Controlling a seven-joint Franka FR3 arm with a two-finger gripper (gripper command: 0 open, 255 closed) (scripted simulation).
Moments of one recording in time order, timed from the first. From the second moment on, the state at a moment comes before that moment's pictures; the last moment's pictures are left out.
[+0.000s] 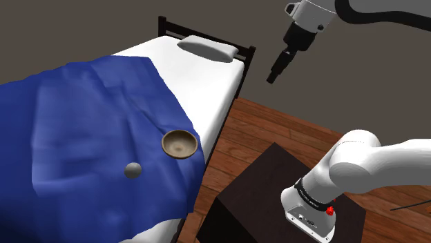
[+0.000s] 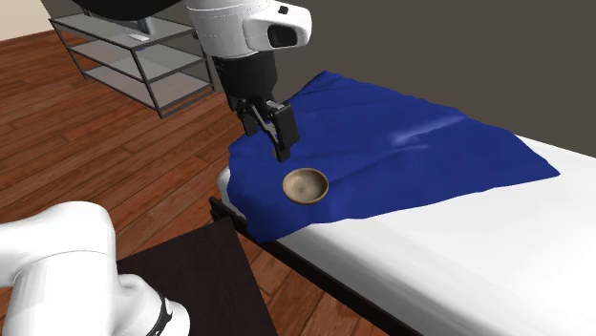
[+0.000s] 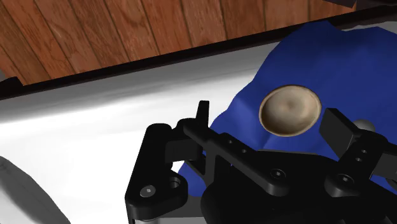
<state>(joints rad) 0.01 -0.81 0.06 -2.40 0.02 1.71 -0.17</state>
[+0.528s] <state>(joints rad) 0.04 -0.69 0.14 -2.45 0.08 1.85 -0.08</state>
